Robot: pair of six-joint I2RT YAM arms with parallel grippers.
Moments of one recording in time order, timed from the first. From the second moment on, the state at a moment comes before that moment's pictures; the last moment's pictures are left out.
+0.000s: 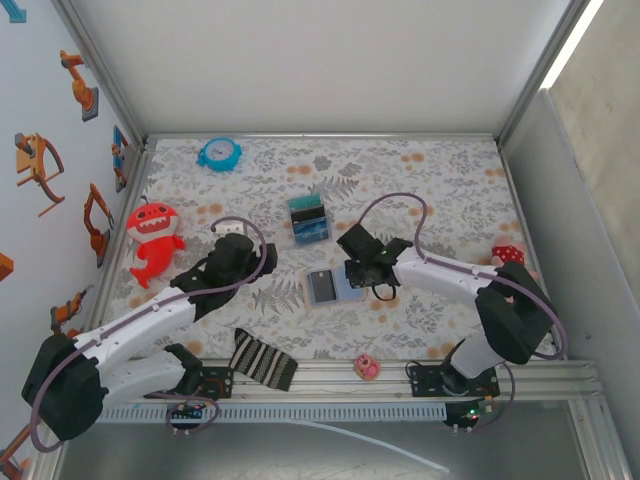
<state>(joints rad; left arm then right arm) -0.73 1.06 0.56 -0.25 -0.40 -0.59 0.81 1.52 0.91 -0.58 0.13 0.60</state>
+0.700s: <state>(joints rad) -0.97 1.50 0.70 -0.20 -0.39 -0.57 0.75 1.59 0.85 -0.32 -0.23 0.68</state>
